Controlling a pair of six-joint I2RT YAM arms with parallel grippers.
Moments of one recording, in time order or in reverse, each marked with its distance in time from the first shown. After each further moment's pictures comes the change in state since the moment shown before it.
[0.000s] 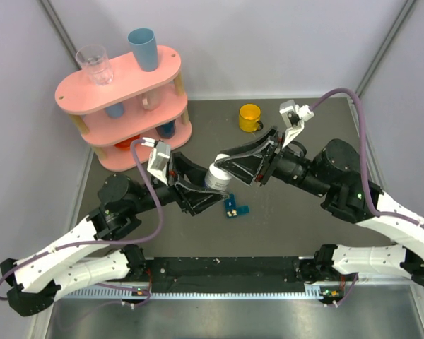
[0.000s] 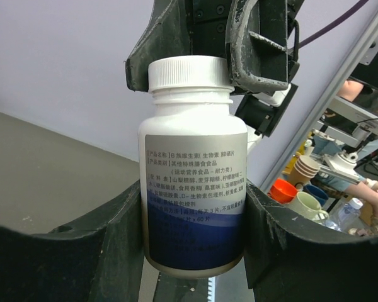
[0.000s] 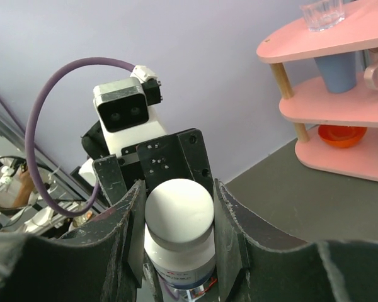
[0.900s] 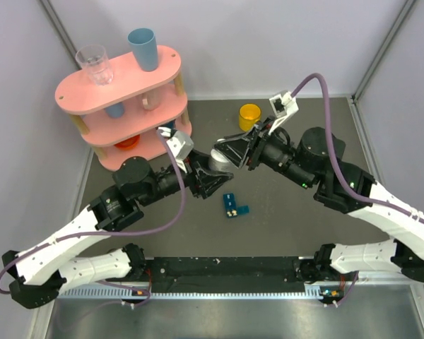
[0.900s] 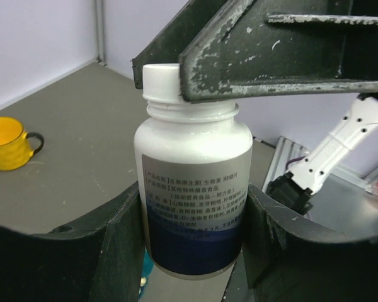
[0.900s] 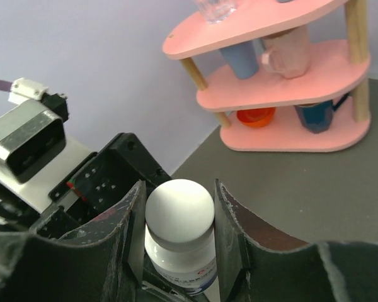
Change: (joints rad) left arm 0.000 0.119 0.184 -0.325 -0.235 0.274; right arm -0.009 0.108 0.144 -0.200 0.241 -0.027
